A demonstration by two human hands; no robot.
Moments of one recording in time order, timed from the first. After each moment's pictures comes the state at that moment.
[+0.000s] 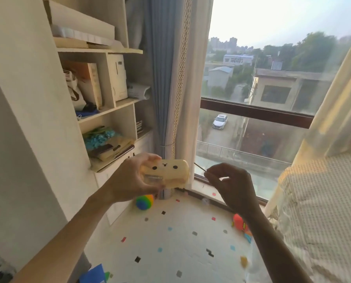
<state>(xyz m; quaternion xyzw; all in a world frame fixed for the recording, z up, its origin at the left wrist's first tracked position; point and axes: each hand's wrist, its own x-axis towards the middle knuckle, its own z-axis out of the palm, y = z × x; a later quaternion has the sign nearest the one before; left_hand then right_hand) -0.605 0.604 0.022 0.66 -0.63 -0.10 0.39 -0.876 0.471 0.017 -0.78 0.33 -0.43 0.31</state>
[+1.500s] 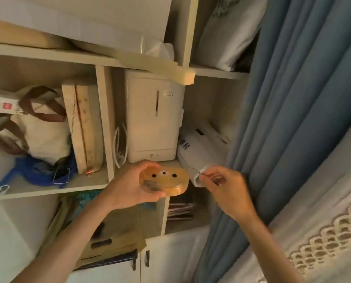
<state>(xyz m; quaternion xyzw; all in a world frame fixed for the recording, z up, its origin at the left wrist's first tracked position) -0.071 0.014 0.019 0.89 -0.28 0.06 0.36 -0.153 -0.253 0.050 -0.88 -0.01 -0.22 0.41</state>
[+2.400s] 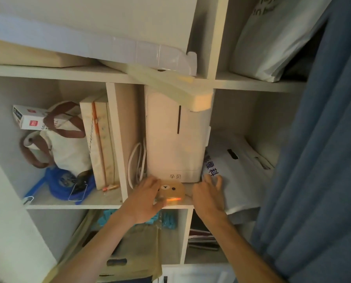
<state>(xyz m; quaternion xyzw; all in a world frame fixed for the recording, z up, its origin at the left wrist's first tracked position) 0.026 0.016 -0.050 0.97 -0.17 0.05 0.15 0.018 -0.204 -0.011 -0.99 -0.05 -0.11 -0.05</state>
